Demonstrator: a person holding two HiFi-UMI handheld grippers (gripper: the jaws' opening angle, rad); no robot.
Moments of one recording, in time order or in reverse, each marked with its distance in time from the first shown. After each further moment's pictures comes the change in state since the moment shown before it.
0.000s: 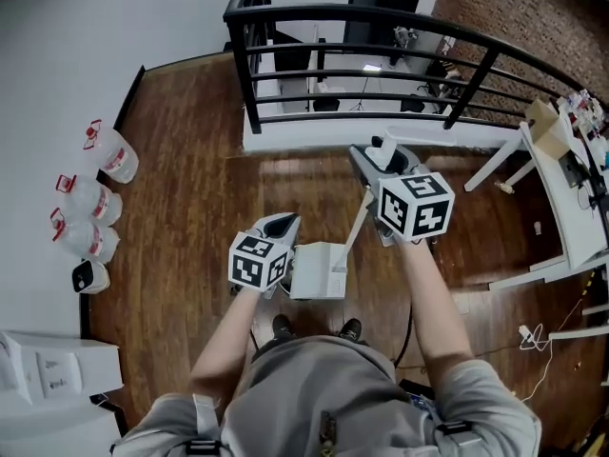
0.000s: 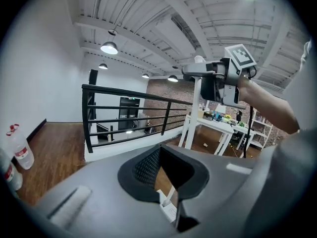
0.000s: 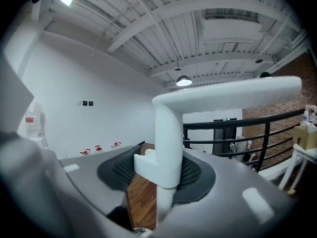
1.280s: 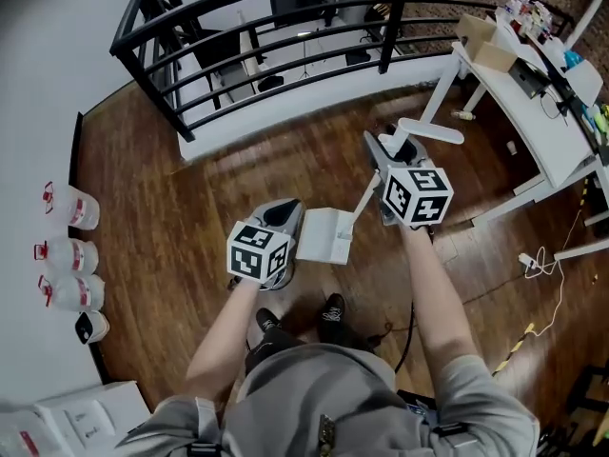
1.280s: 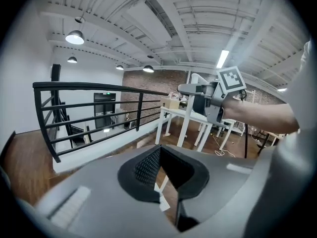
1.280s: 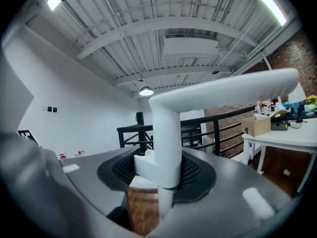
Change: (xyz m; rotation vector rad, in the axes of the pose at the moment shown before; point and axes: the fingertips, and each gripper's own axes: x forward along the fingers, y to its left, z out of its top) left arm 0.159 -0.202 0.006 0.146 0.097 -0.236; right arm -0.178 -0.261 -0.099 0.128 -0.127 -0.373
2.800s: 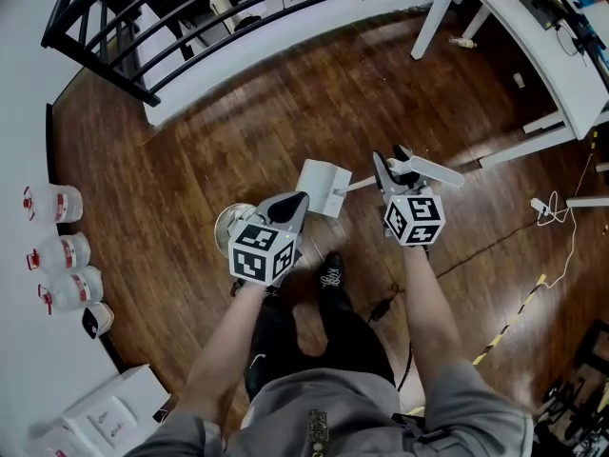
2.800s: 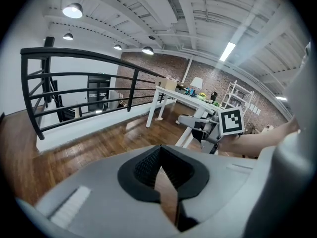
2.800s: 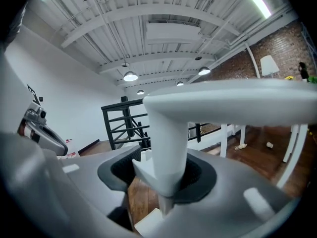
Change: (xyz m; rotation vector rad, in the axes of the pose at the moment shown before) left arm 0.121 -0.038 -0.115 -0.090 0.168 -0.091; right arm -0.041 -0.109 -0.254 0.091 0.131 -0.145
